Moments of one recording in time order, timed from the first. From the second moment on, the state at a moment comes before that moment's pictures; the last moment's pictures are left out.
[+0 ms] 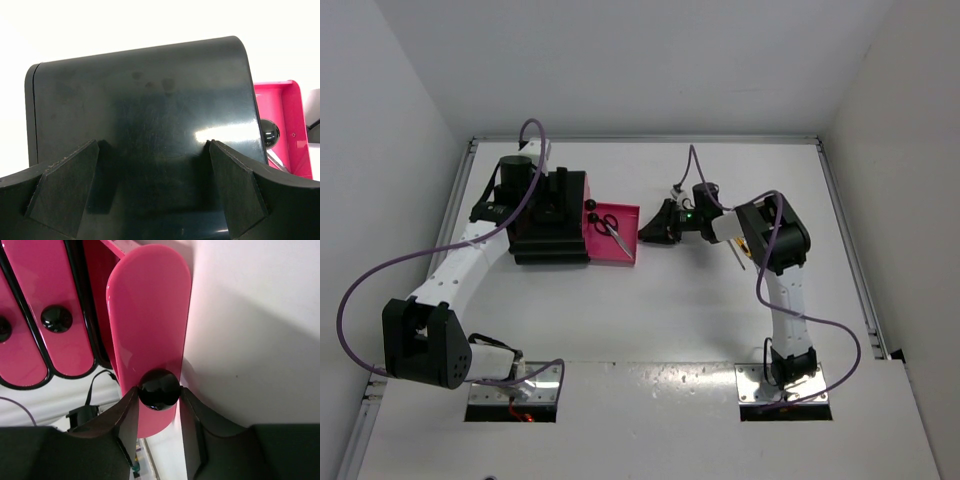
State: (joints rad) left arm -0.16 1.32 1.05 -0.26 -0.09 -0.03; right arm 0.33 2.29 1.16 0.51 -0.91 0.94
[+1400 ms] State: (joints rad) left arm -0.16 1.32 1.02 -0.20 -0.07 -0.03; right arm 0.51 2.48 1.46 0.60 -0.84 1.10
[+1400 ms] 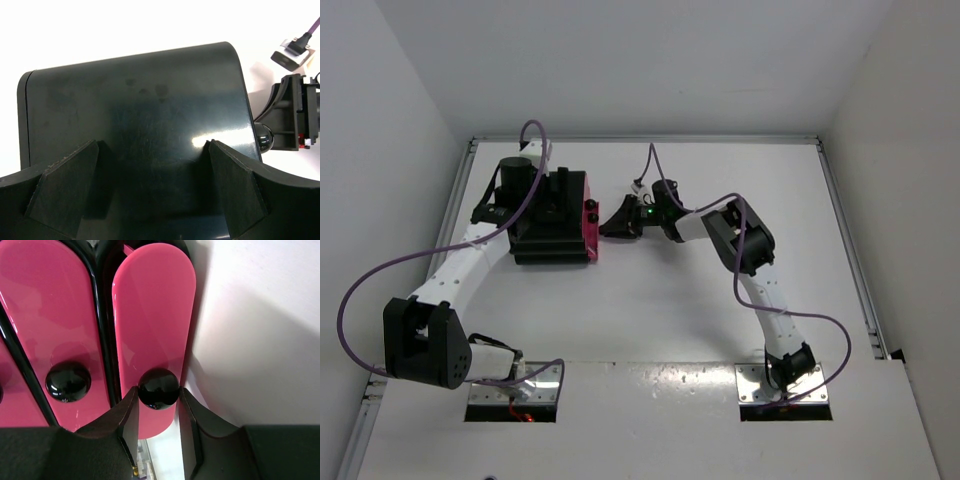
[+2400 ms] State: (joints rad) left arm -0.16 1.33 1.02 -0.17 -0.07 -0.03; right arm 0.56 2.53 1.48 0.73 -0.85 1.19
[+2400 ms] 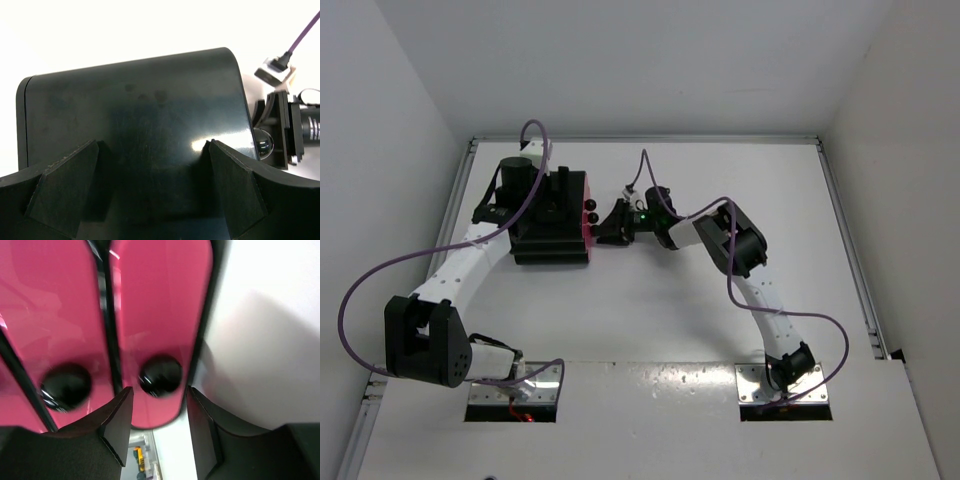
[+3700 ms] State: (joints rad) left arm -0.16 1.33 1.01 -0.16 -0.06 -0.03; right arm 0.49 2.41 1.45 0.82 -0.92 1.29
